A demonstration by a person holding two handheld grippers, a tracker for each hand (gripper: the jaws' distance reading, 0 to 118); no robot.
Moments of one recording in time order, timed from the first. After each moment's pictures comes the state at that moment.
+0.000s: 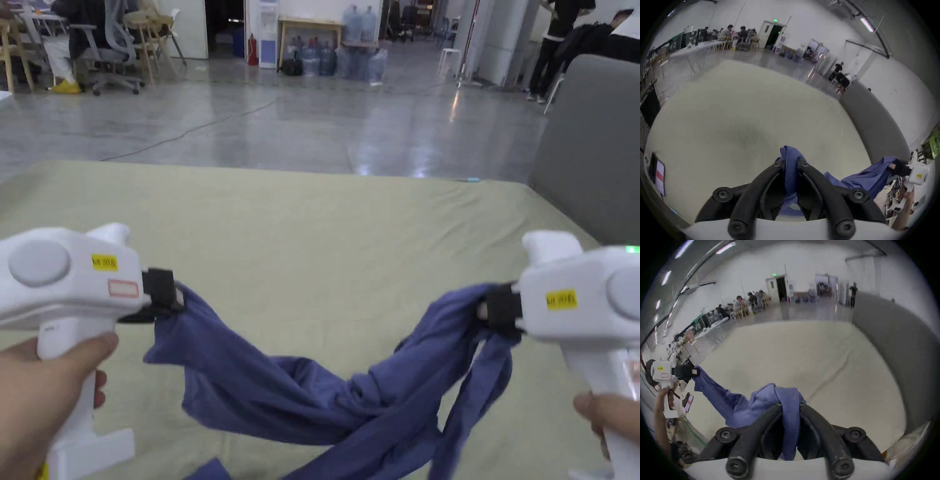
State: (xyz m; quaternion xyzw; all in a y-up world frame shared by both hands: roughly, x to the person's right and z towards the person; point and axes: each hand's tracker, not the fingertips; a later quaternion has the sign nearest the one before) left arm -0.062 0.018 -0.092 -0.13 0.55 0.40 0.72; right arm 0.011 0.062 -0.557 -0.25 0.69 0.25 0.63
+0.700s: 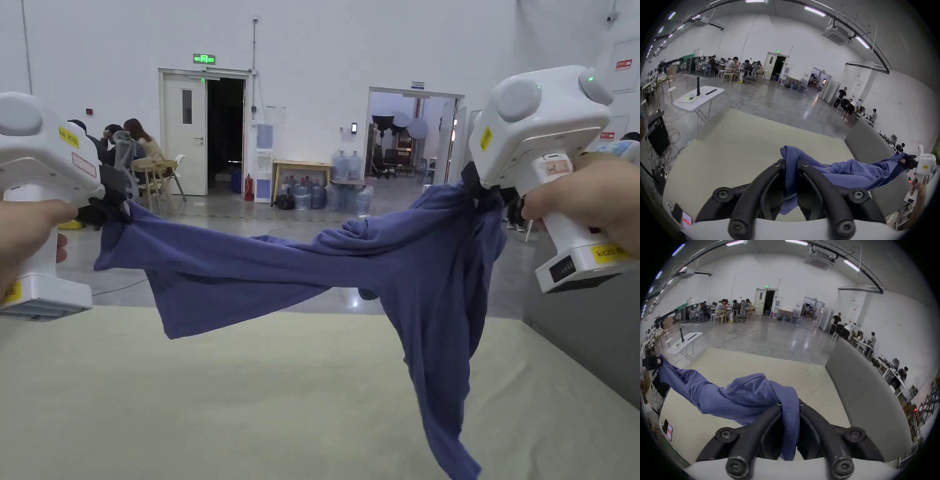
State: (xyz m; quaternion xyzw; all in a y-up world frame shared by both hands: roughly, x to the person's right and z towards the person) left arm -0.252 0.237 -0.057 -0.07 0.63 0.31 0.71; right arm -0.201 0.296 -0.558 -0.16 0.60 0.29 0.73
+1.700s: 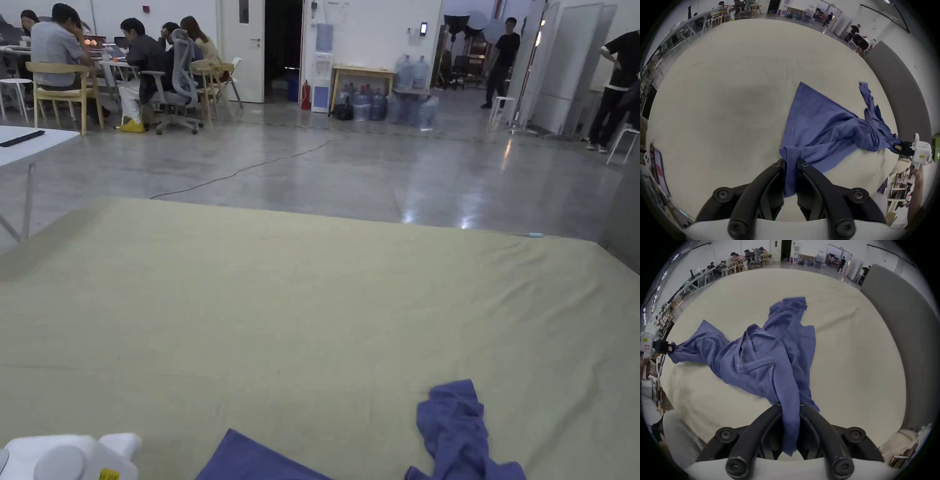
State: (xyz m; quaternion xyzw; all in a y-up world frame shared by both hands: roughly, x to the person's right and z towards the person) left arm -0.065 -0.192 -0.035 -0.33 0.50 0.49 0.63; right arm 0.010 -0.179 -0.585 -0.36 0.60 0.44 0.57
